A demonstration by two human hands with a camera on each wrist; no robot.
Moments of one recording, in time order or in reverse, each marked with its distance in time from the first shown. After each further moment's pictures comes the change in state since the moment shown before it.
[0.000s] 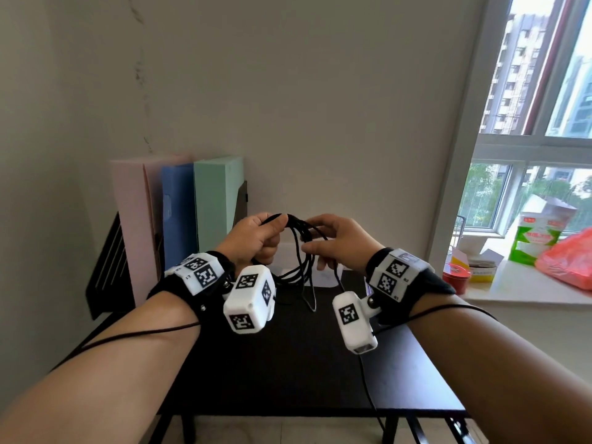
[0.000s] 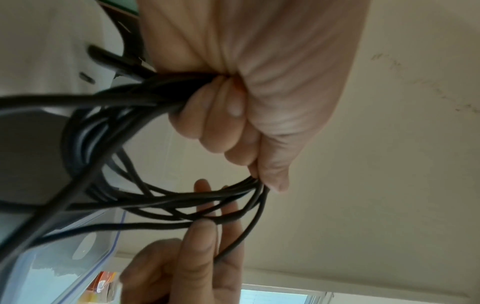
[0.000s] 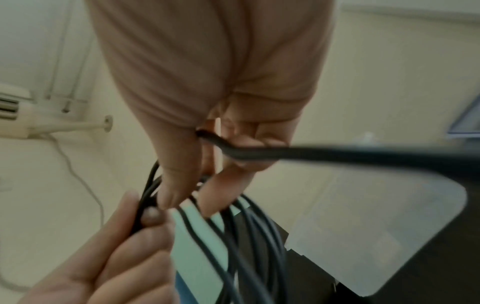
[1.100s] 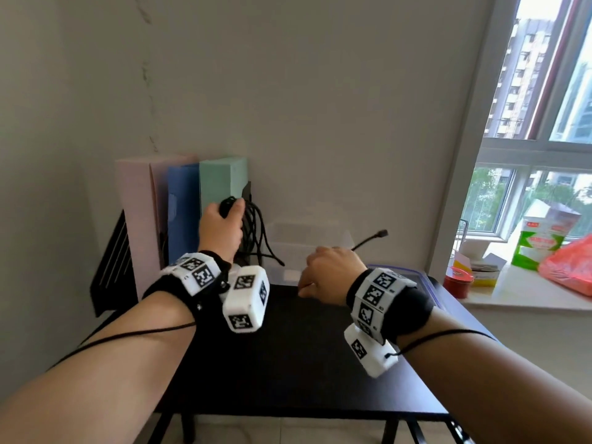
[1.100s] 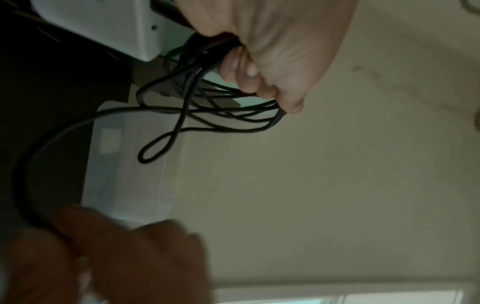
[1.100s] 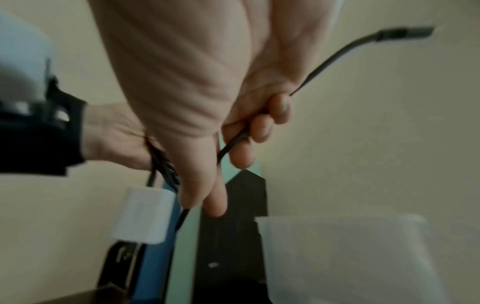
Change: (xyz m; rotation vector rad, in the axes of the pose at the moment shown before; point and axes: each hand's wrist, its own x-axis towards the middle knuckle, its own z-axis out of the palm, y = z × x) left_hand 0.008 -0.004 -0.038 0.247 0.679 0.284; right_hand -0.012 0.002 0.030 -1.375 -0.240 -0.213
